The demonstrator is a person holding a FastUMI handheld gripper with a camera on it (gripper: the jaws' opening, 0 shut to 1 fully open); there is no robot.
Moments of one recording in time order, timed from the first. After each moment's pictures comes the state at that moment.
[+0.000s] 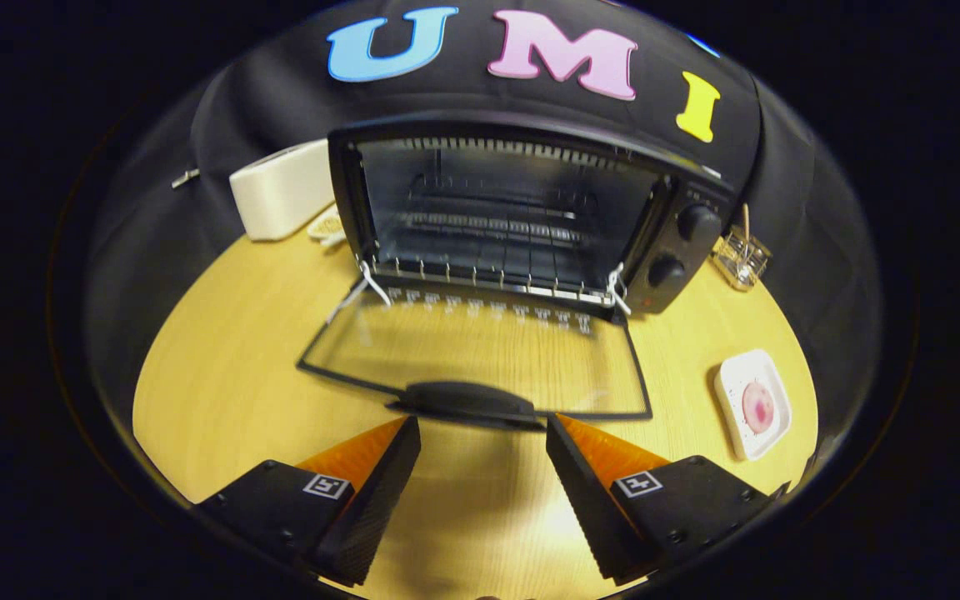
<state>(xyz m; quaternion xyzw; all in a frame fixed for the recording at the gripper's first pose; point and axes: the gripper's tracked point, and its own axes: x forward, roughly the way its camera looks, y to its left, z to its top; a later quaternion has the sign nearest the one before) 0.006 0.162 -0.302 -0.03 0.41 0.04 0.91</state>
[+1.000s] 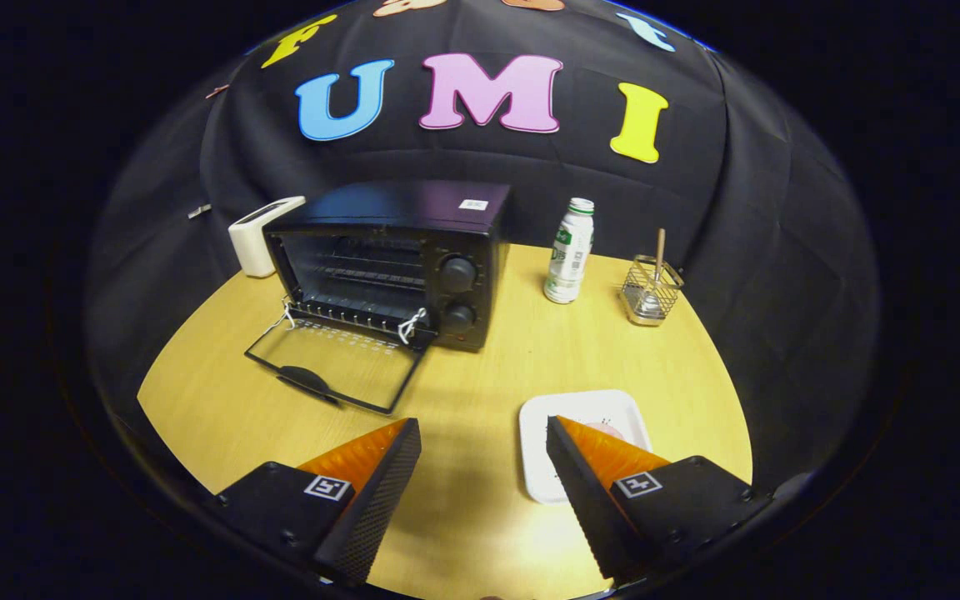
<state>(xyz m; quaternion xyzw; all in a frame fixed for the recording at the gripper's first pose) 0.004 -0.065 -0.203 -0.02 0.35 0.07 0.94</state>
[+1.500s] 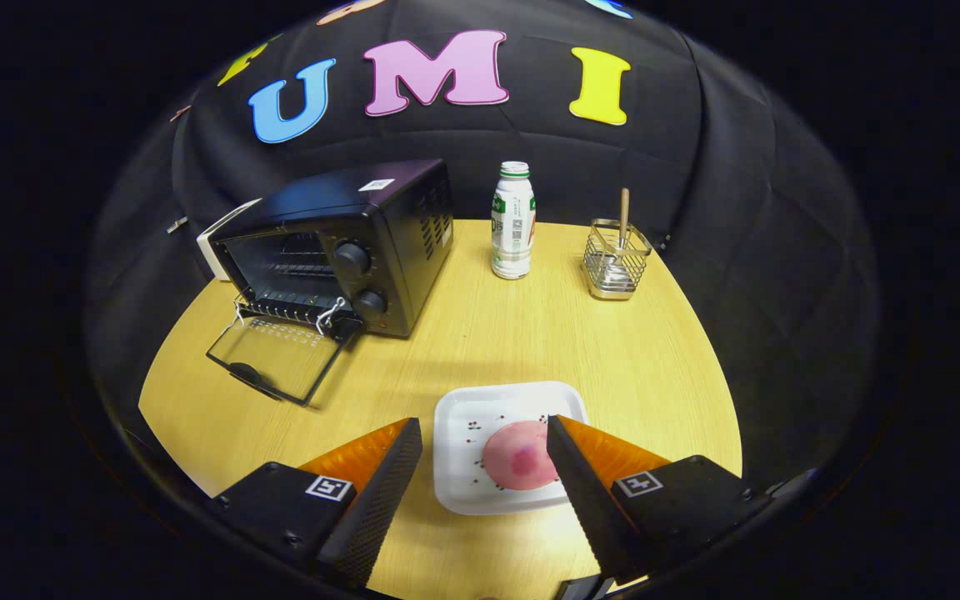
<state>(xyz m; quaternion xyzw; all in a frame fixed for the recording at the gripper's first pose) 0.029 -0.147 -0.240 0.00 0.39 0.06 0.92</state>
